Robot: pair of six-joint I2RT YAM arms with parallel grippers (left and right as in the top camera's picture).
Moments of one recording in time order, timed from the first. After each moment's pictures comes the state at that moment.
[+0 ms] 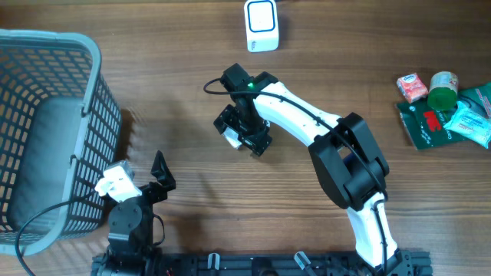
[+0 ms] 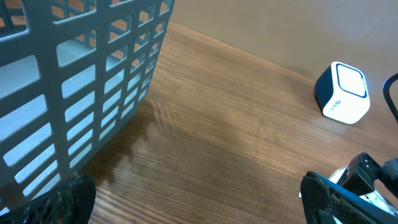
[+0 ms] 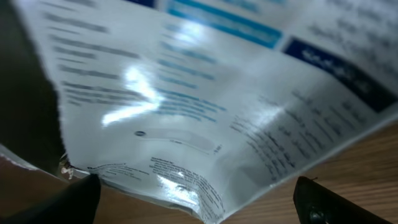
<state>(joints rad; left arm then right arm) -0.14 0.01 0.13 -0.43 -0.30 -0.41 0.66 2.22 1.67 -0.97 -0.32 1.25</state>
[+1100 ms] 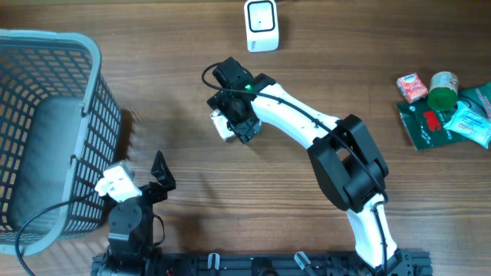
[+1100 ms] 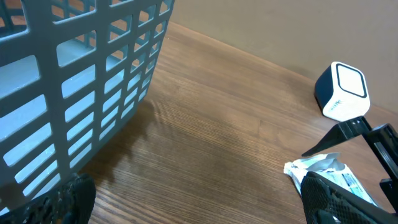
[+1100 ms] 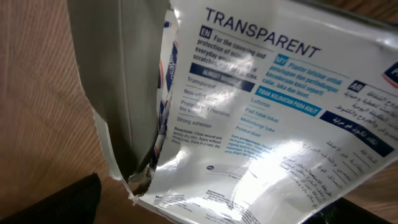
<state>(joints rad) -0.14 0.01 0.13 -0.43 -0.30 -0.41 0.68 2.22 1.67 -0.70 -0.17 1.48</state>
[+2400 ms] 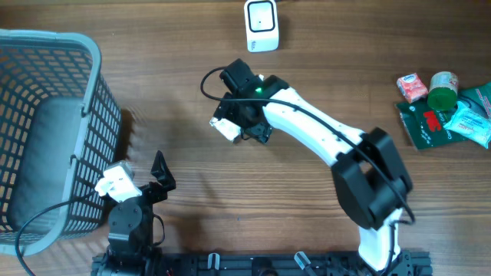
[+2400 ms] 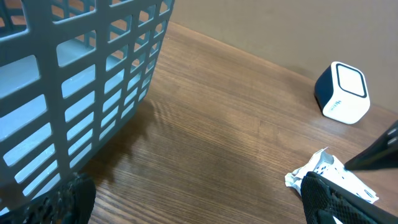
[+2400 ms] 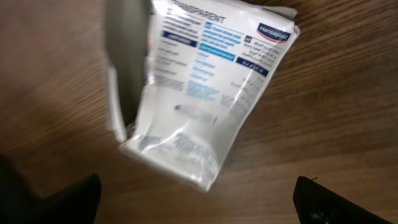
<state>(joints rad) -0.14 0.01 0.13 -0.43 -0.30 -0.41 0.68 2.04 1.57 -0.80 -0.12 1.14</state>
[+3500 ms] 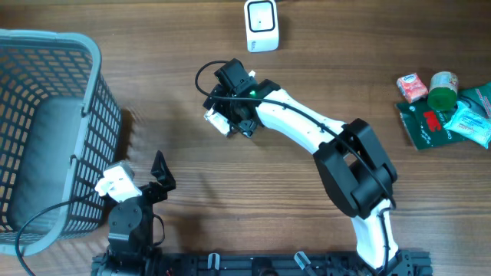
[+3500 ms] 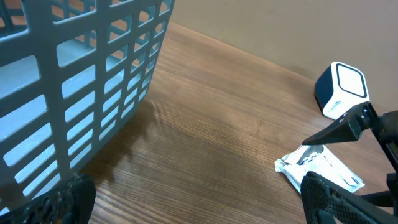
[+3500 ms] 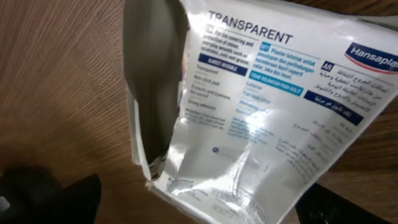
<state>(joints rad) -0.14 0.01 0.13 -0.43 -0.30 -0.41 0.68 2.16 1.57 -0.54 -0.16 1.22</state>
